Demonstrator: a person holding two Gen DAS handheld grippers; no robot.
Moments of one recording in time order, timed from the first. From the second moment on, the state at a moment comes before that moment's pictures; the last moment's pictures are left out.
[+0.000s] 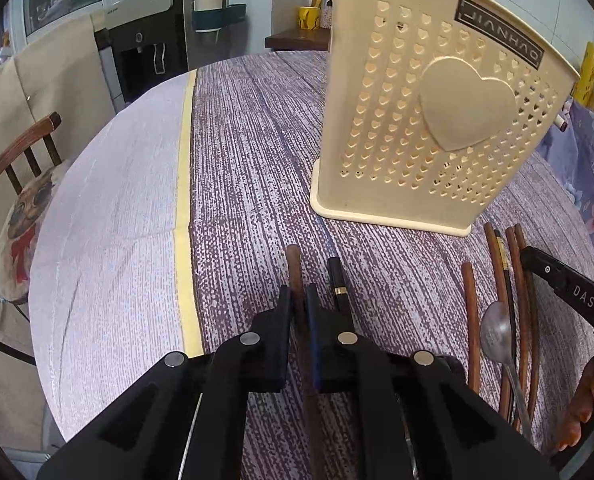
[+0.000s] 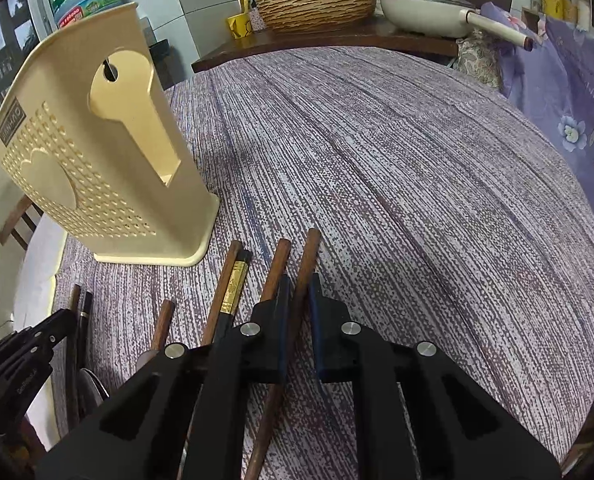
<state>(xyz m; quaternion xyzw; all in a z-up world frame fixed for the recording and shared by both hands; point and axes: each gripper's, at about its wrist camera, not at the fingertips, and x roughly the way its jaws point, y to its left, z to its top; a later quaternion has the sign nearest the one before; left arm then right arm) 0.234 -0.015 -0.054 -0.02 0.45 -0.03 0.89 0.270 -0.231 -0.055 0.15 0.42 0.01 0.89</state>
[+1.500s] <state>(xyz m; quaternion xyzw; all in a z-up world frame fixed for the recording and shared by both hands) 0.174 0.024 0.103 -0.06 0.24 -0.10 0.96 0.192 -0.273 0.124 0.11 0.19 0.16 0.96</state>
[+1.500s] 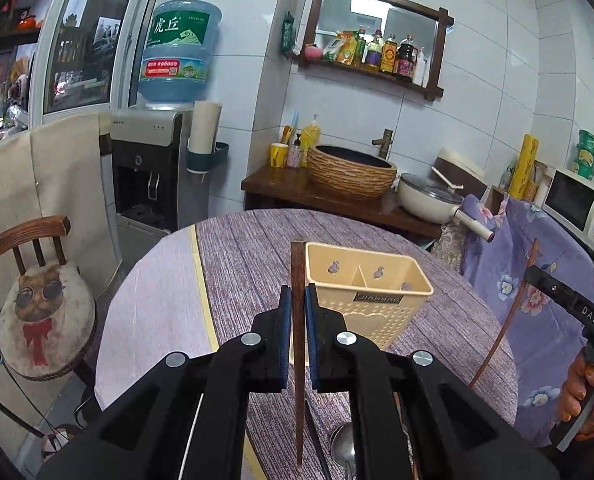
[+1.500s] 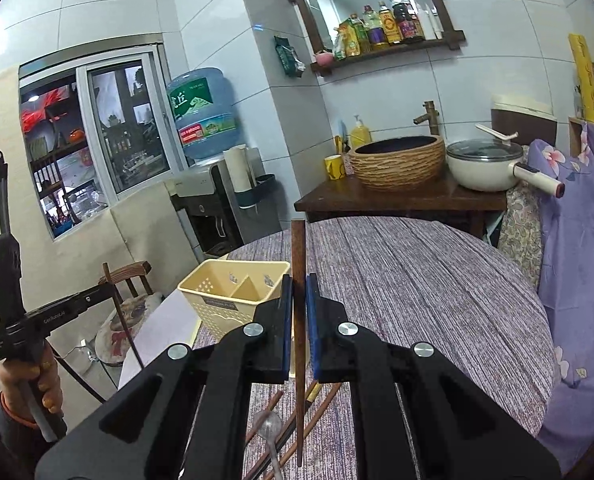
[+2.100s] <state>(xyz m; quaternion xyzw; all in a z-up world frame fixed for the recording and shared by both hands) 0.199 0.017 0.238 -0.08 0.14 -0.13 0.98 0.249 -0.235 0.249 0.11 0.10 0.20 0.97</state>
